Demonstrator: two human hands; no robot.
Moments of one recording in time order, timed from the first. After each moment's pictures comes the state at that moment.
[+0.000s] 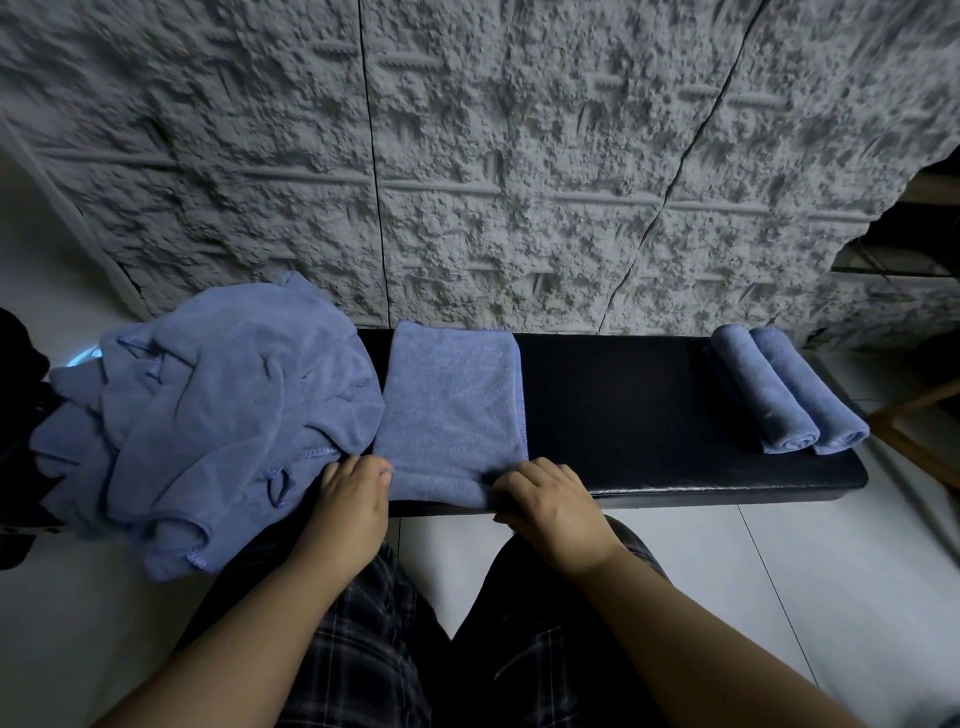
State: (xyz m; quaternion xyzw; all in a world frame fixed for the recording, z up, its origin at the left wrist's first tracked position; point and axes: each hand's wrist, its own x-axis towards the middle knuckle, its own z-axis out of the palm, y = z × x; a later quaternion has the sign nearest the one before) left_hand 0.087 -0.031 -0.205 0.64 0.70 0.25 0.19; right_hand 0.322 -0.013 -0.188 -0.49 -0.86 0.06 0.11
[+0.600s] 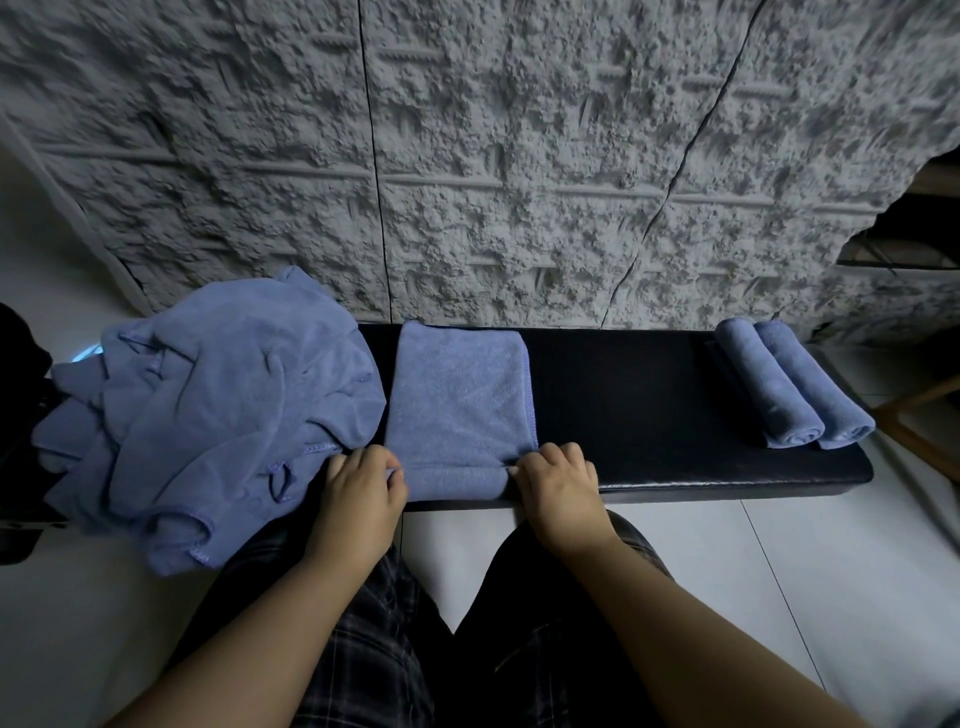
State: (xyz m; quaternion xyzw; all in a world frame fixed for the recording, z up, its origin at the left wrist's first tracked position) left_hand 0.099 -0.033 -0.199 0.64 0.71 0.26 0.13; right_hand 0.315 -0.007 -0.195 -0.61 -0.78 0.09 0.10
